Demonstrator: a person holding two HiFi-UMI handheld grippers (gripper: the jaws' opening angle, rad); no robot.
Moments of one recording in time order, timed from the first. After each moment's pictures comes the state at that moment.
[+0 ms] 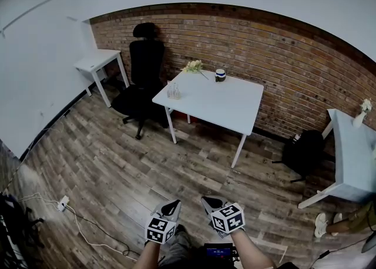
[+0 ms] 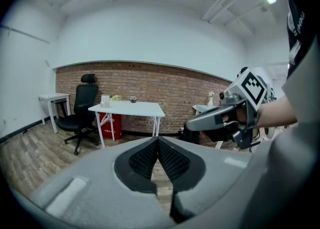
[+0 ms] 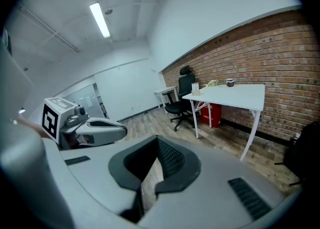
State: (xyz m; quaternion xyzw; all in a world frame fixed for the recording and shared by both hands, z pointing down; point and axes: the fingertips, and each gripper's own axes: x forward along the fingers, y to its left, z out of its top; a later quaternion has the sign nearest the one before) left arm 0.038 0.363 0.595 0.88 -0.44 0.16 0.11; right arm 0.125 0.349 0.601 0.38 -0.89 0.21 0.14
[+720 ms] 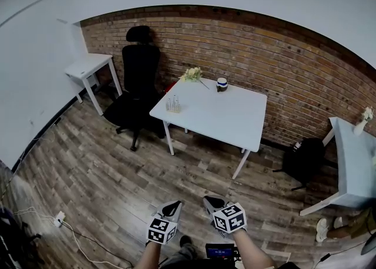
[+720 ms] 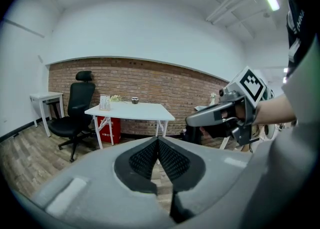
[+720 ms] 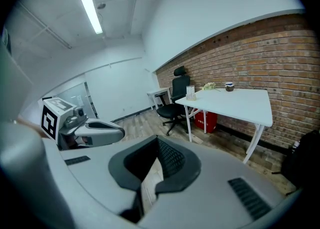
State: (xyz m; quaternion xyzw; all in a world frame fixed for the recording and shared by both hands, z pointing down) left arm -0.007 0.221 0.602 0.89 -0.41 0.16 0.11; right arm 0.087 0.208 0.600 0.42 -0.87 0.20 0.15
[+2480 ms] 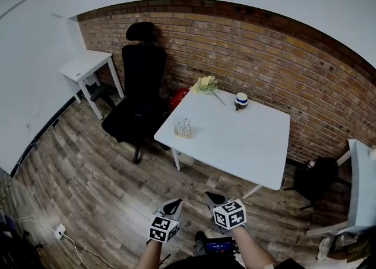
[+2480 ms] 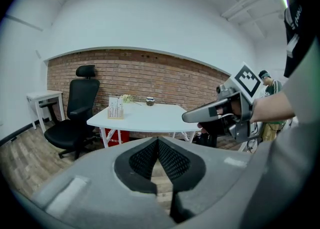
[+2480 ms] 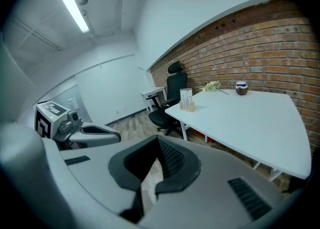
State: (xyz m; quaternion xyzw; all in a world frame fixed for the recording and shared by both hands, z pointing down) left arm -0.050 -0.052 0.606 0.88 -0.43 0.17 0.13; right arm 0.044 -0.079 0.602 0.42 -0.87 0.22 0.16
